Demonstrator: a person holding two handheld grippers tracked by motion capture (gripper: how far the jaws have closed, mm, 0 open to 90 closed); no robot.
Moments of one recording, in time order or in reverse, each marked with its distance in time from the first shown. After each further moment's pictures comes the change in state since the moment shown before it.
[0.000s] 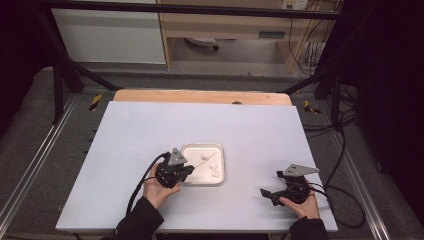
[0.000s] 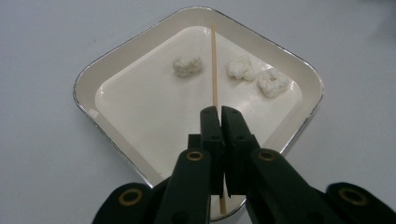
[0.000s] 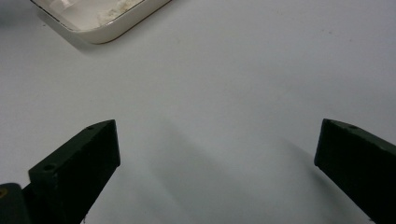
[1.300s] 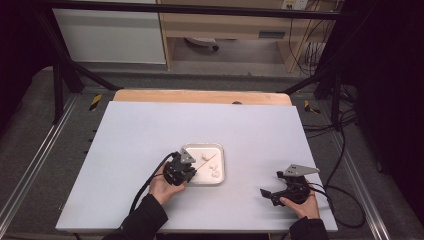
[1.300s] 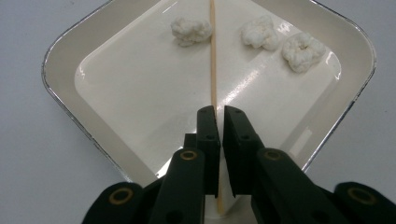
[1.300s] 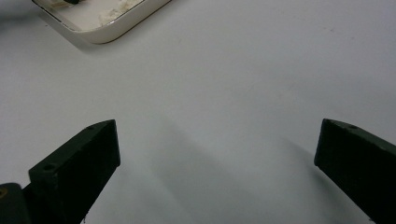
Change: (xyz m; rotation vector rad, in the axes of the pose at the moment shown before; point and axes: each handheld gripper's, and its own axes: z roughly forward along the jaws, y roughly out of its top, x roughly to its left) left arm -0.001 0.002 0.031 0.149 0.036 0.019; right arm 0.000 -0.001 -0.001 0.005 0.007 0.009
